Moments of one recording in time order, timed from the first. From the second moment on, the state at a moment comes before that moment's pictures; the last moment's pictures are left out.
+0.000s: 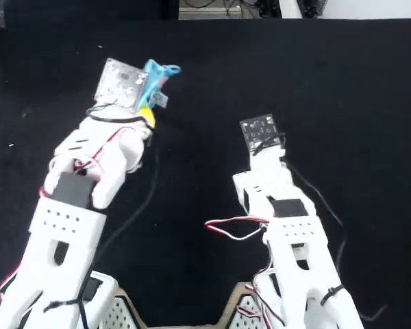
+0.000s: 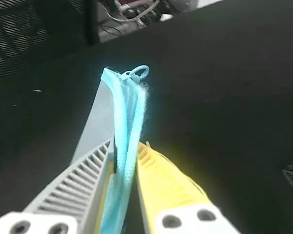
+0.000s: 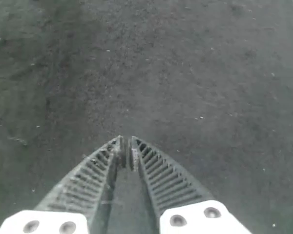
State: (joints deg) left arm 9.6 -45.4 38.3 43.4 -9.8; right arm -4.1 -44.3 73.3 31.3 9.9
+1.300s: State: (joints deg) left arm 5.9 -49.7 34.5 57.7 -0.3; right arm -2.1 -47.8 75.3 31.3 9.9
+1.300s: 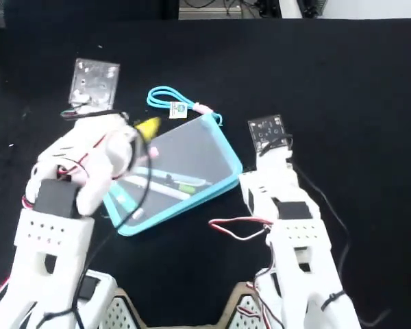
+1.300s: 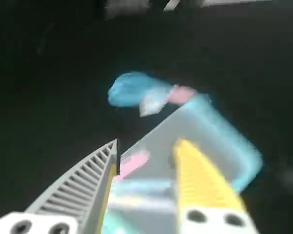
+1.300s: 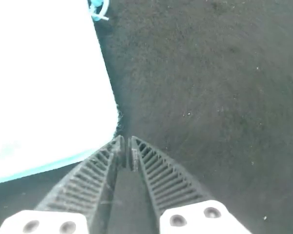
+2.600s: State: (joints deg) left arm -15.8 -103.0 90.3 70.4 -12.0; right arm -2.3 -103.1 95.3 75.0 -5.5
